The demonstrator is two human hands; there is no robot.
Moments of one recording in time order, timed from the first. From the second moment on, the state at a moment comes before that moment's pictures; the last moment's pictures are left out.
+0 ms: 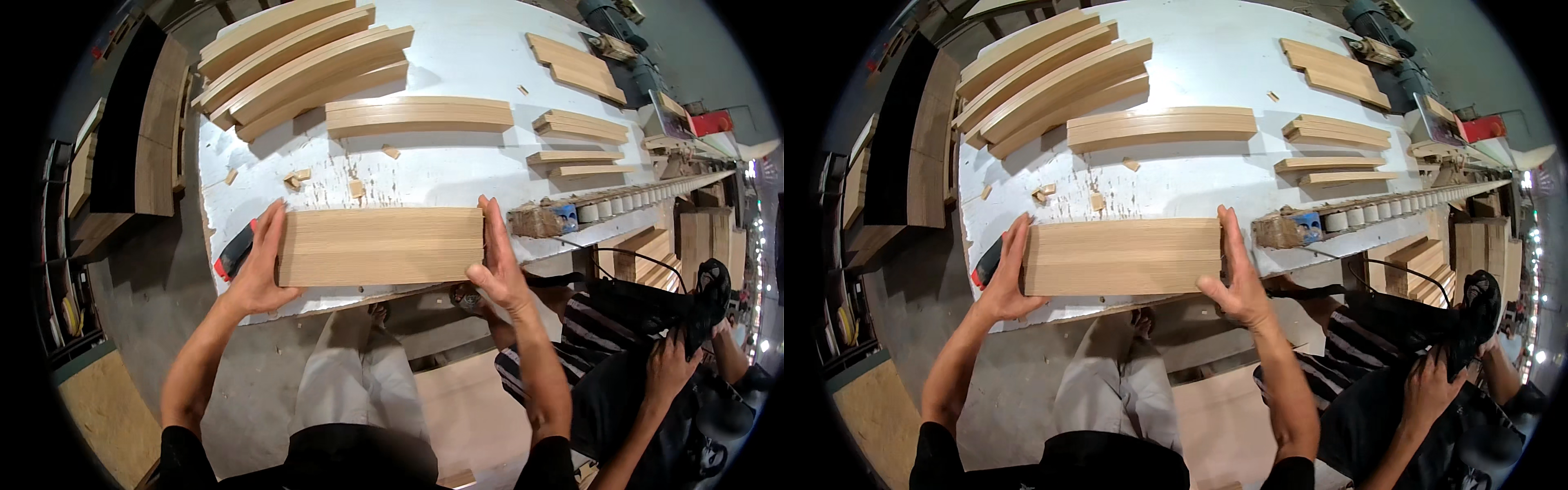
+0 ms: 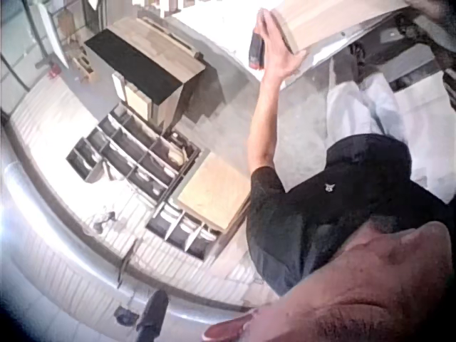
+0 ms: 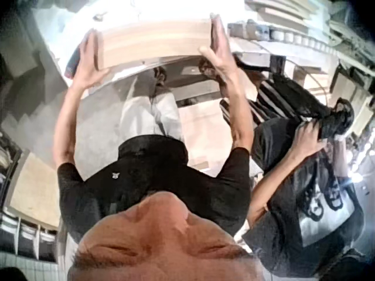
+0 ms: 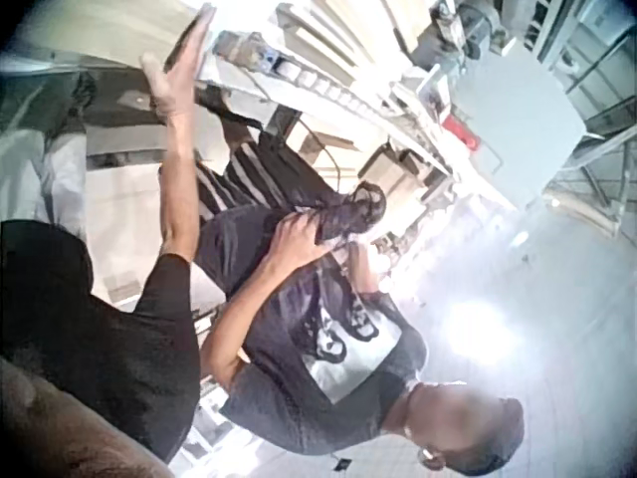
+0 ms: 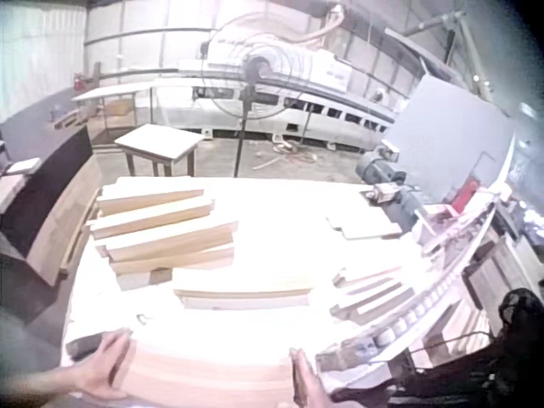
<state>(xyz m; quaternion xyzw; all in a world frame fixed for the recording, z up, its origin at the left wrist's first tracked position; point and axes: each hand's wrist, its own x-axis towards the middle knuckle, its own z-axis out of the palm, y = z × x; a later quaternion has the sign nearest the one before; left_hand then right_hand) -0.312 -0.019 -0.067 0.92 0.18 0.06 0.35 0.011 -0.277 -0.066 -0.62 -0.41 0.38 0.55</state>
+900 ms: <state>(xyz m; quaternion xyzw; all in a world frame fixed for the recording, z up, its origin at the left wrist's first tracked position) -0.238 -0.069 -0.005 0.98 0.10 -0.04 0.19 -0.023 -0.278 -0.083 -0.56 -0.24 0.35 0.71</state>
